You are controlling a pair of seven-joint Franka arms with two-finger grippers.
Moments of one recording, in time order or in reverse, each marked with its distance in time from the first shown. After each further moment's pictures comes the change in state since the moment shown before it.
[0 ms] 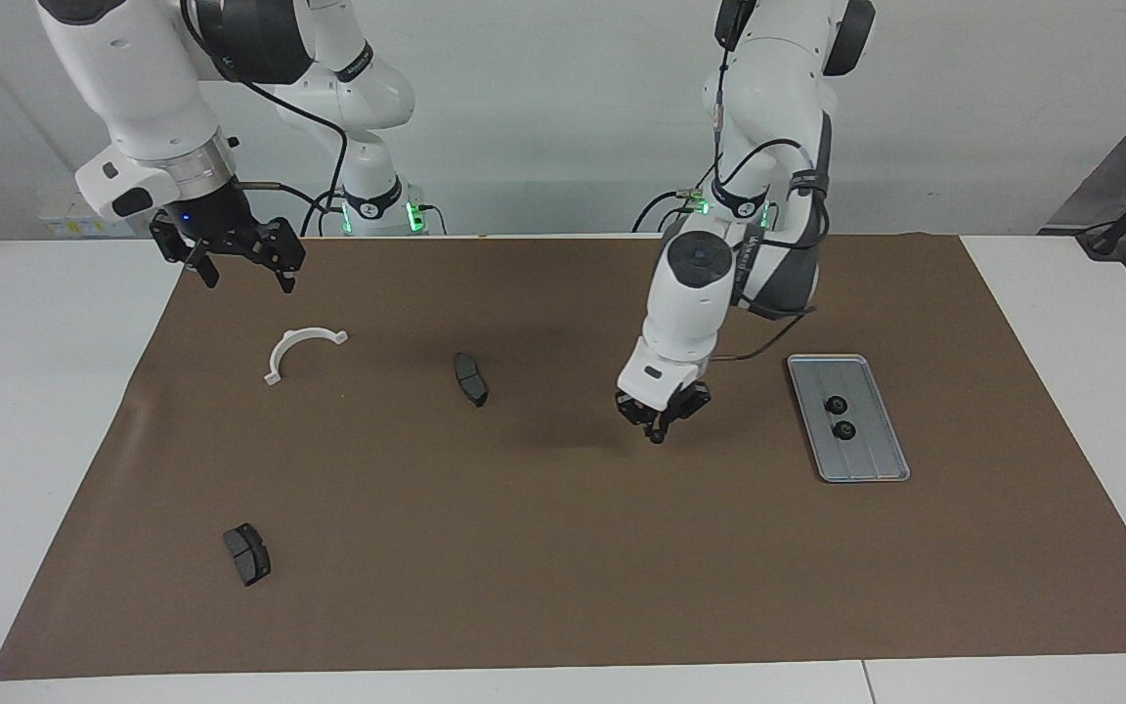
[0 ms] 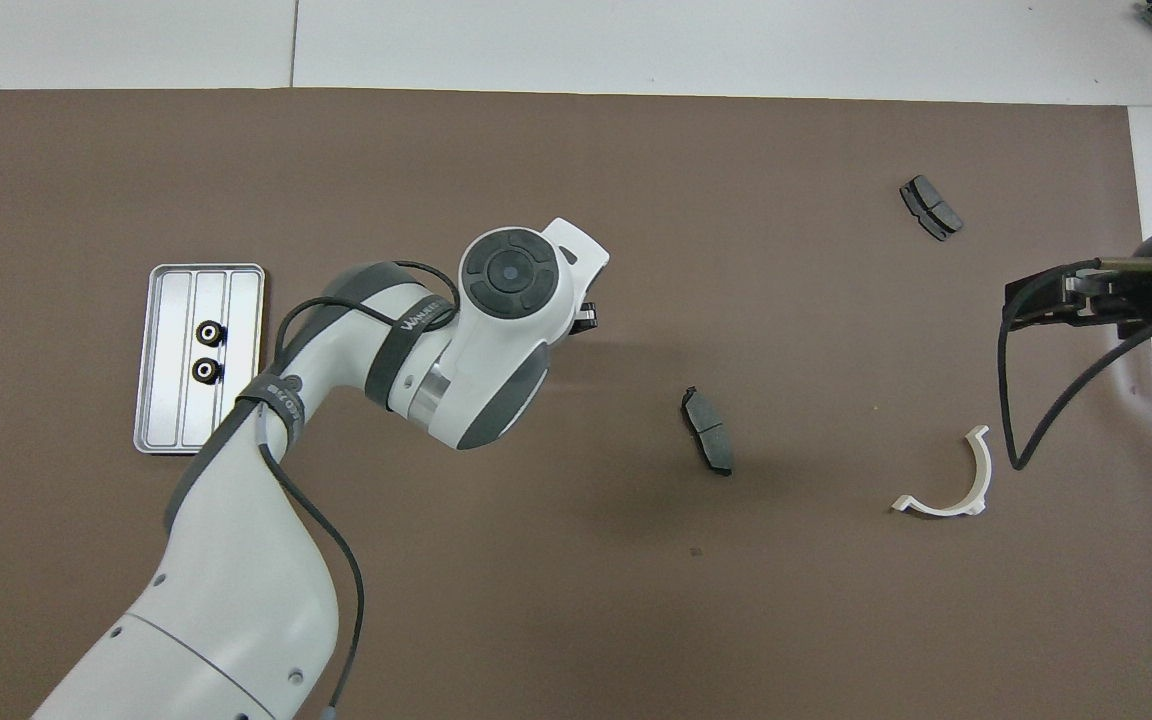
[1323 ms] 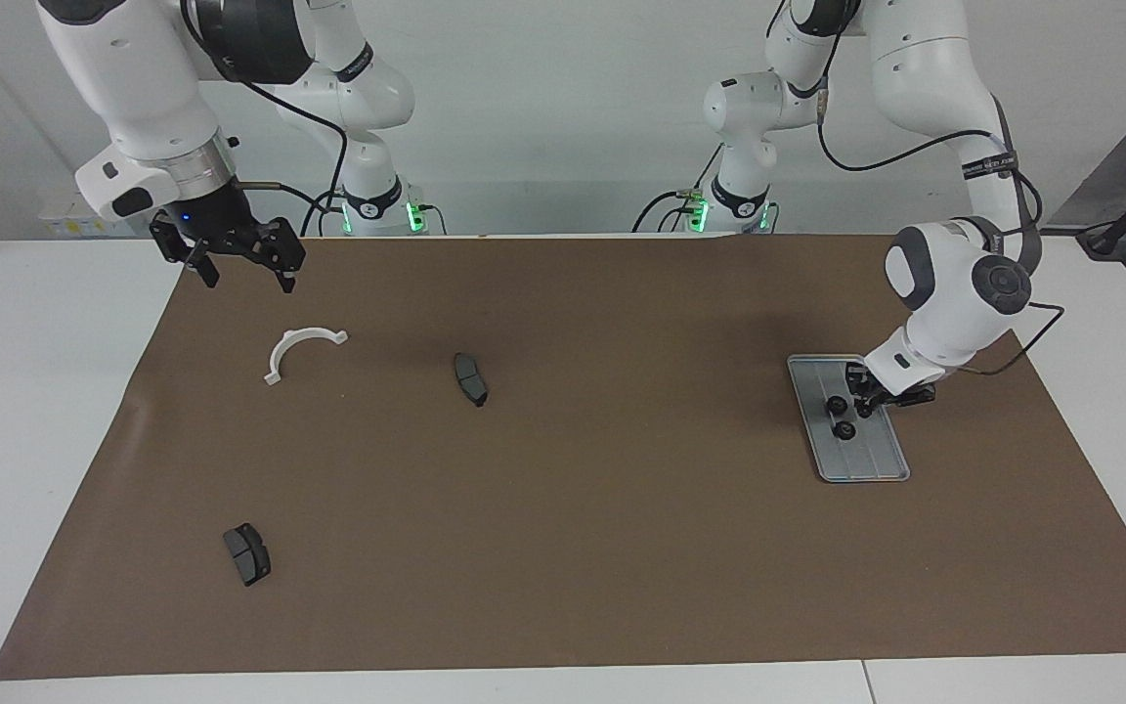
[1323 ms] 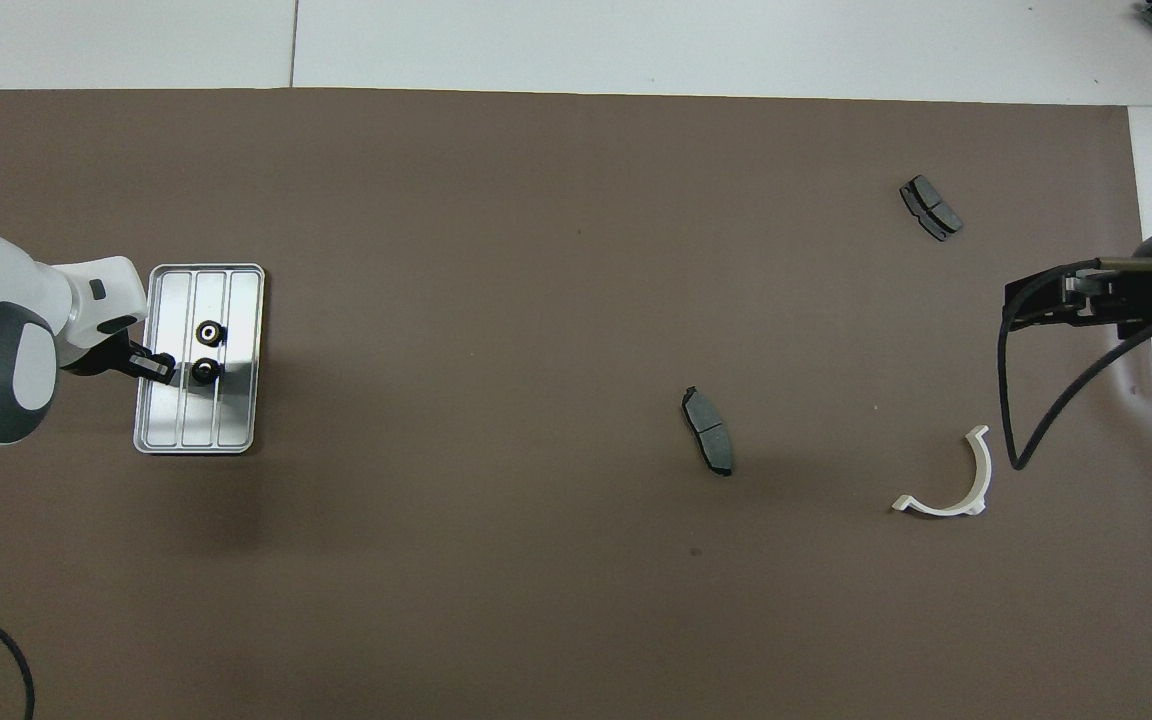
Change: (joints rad) left arm 0.492 -0.174 -0.002 -0.392 -0.001 0.086 0.886; right arm 0.000 0.000 0.000 0.000 0.000 0.000 0.000
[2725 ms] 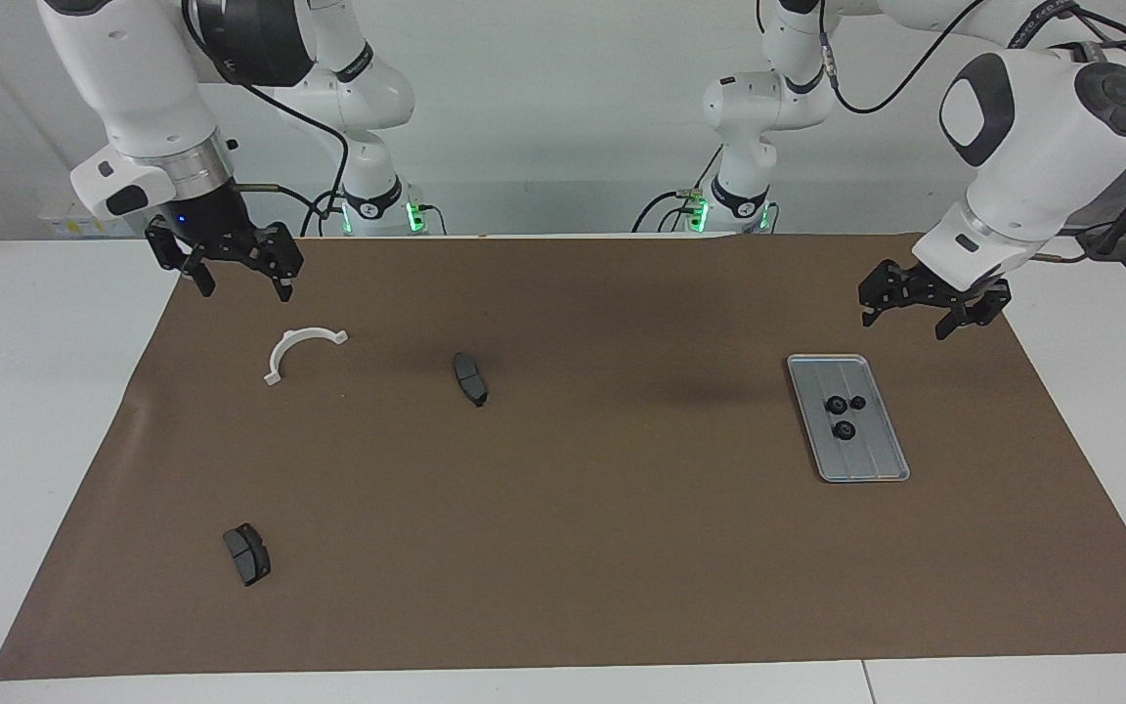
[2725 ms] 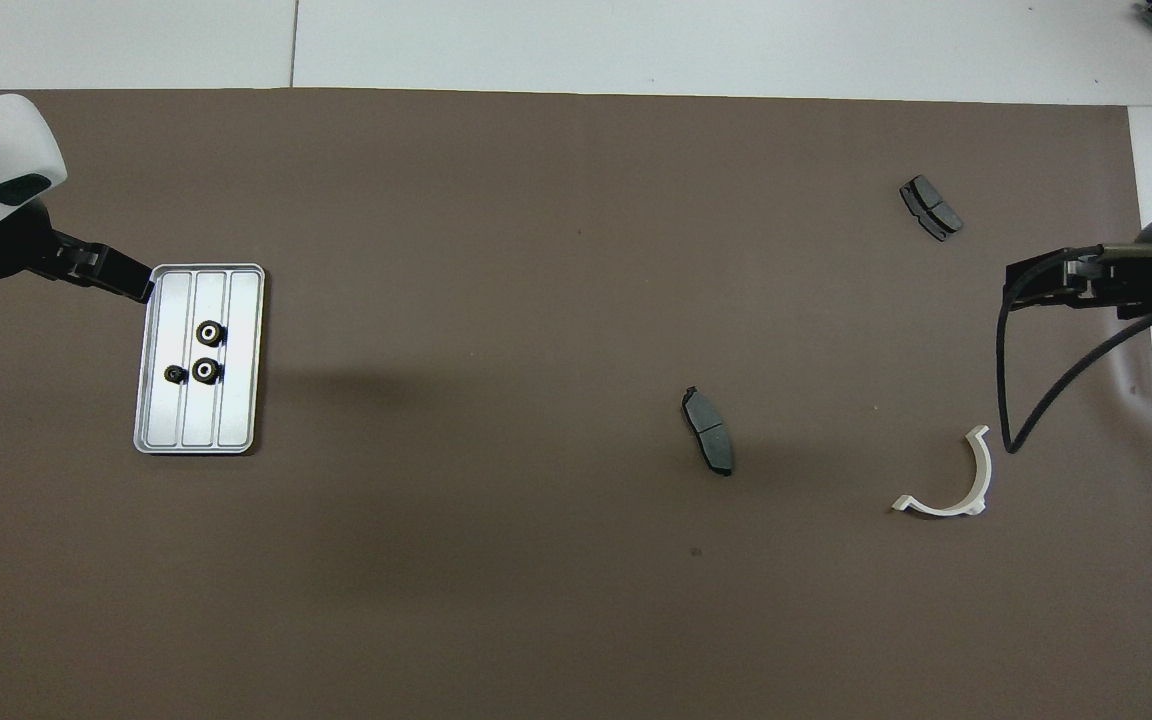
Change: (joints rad) left arm -0.107 -0.063 -0.030 0.568 -0.048 -0.567 -0.247; right arm 0.001 0.004 0.002 -0.001 0.000 0.063 0.000
